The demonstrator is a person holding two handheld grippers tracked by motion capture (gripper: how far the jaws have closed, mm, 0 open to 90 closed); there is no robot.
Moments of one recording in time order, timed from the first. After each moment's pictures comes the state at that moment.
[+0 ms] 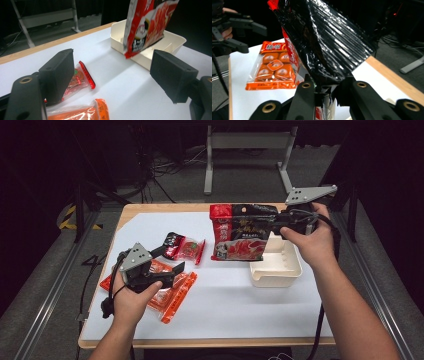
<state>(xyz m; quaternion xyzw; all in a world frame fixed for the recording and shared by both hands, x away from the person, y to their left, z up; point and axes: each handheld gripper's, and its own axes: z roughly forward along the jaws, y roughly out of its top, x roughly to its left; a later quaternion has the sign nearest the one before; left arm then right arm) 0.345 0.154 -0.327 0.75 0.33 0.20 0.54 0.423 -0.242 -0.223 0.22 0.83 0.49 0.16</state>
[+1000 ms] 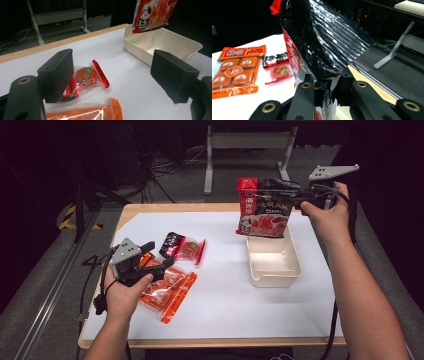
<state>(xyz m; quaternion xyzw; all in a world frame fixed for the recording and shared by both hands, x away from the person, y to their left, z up) 0.358 0.175 -0.329 0.73 0.36 0.21 0.54 0.487 -0.305 -0.218 0.27 0.80 0.48 0.21</state>
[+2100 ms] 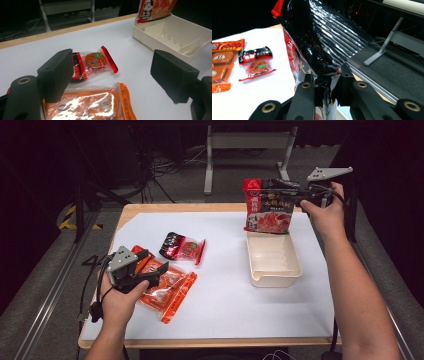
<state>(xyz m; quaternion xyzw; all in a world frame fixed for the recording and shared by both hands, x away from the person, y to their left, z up) 0.347 0.189 -0.345 0.73 0.40 0.21 0.51 0.525 -0.326 -0.247 0.28 0.81 0.47 0.23</state>
